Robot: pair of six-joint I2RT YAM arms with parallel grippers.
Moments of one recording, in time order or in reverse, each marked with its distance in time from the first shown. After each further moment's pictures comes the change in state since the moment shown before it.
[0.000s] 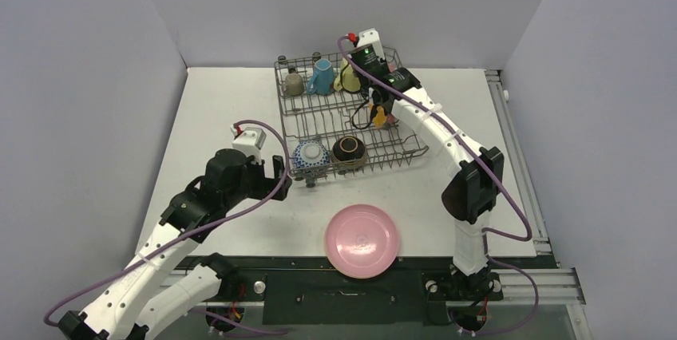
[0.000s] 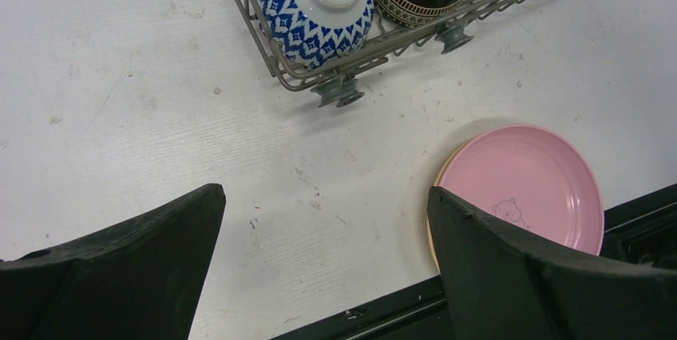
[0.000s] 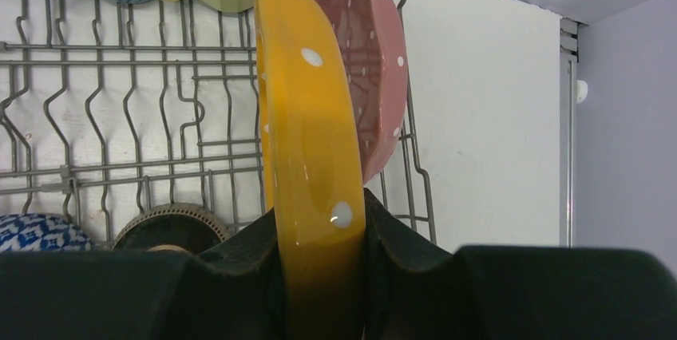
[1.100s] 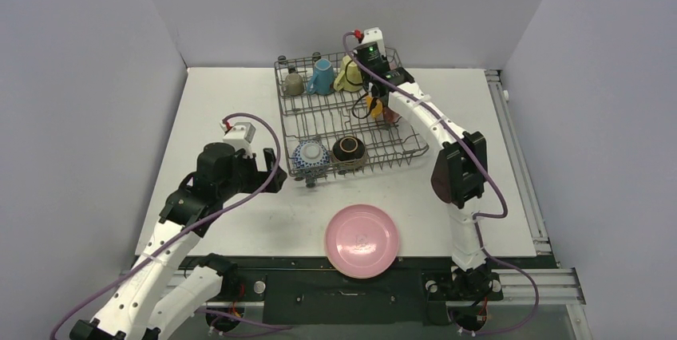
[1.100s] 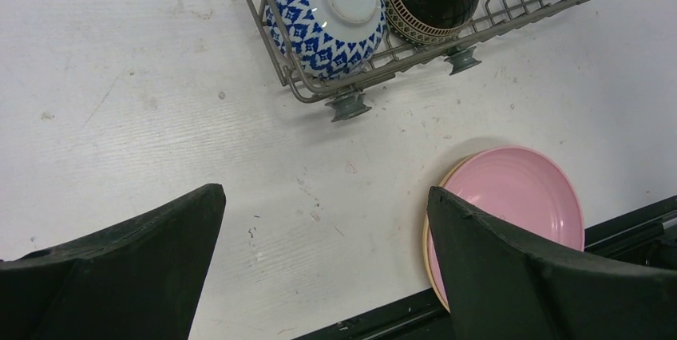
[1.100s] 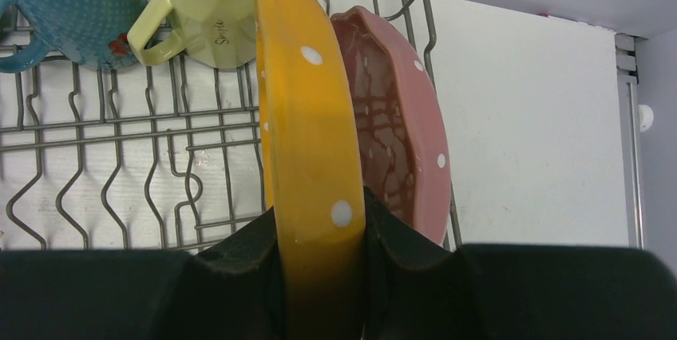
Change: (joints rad) left arm 0.179 0.015 -0.021 0.044 0.155 0.001; right arm -0.114 0.173 0.024 0.218 -0.084 -0.011
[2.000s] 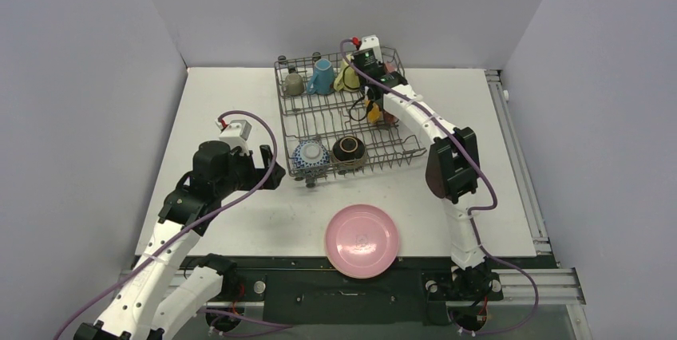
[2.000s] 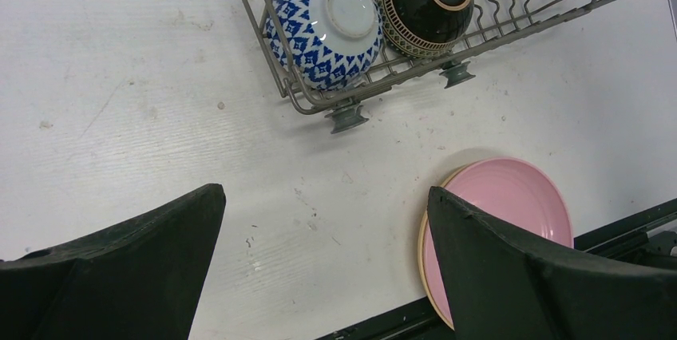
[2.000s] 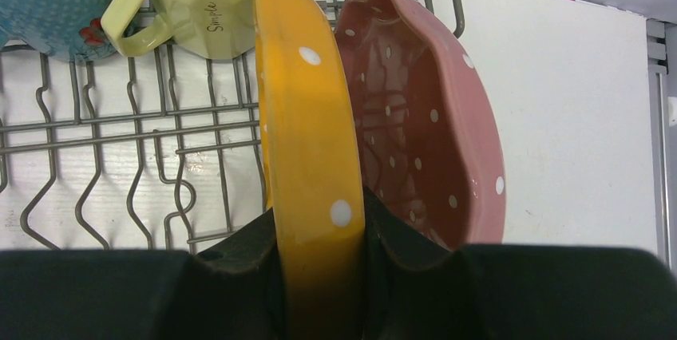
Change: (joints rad) left arm 0.059 0.002 -0.006 0.031 0.053 0.000; right arm -0.008 0.089 0.007 0.043 0.000 0.010
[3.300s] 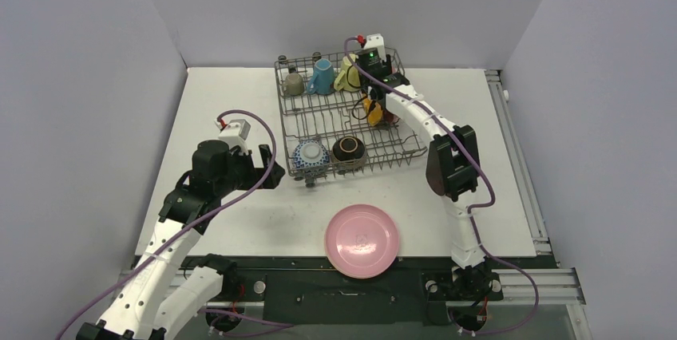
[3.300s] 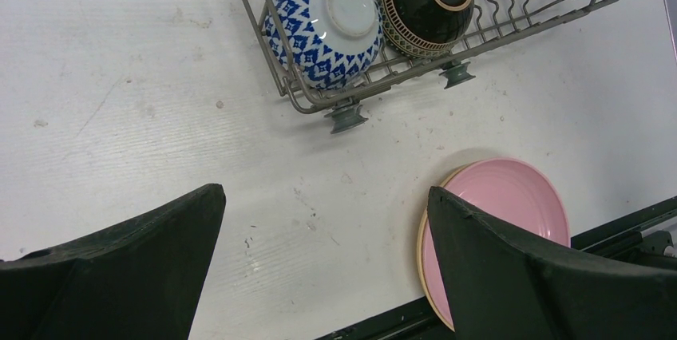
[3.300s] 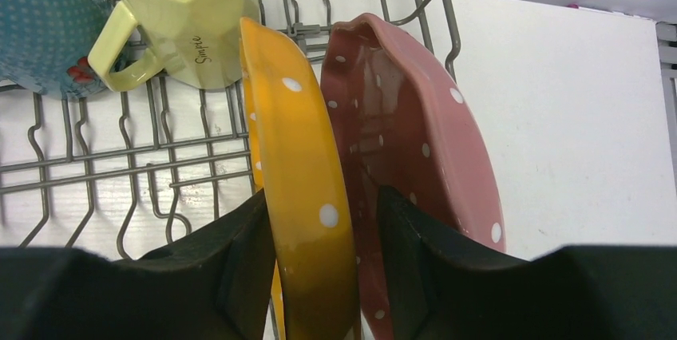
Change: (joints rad) left arm 0.026 0.007 -0.006 0.007 0.029 0.000; right arm -0.025 0.026 -0.016 0.086 -0.014 0.011
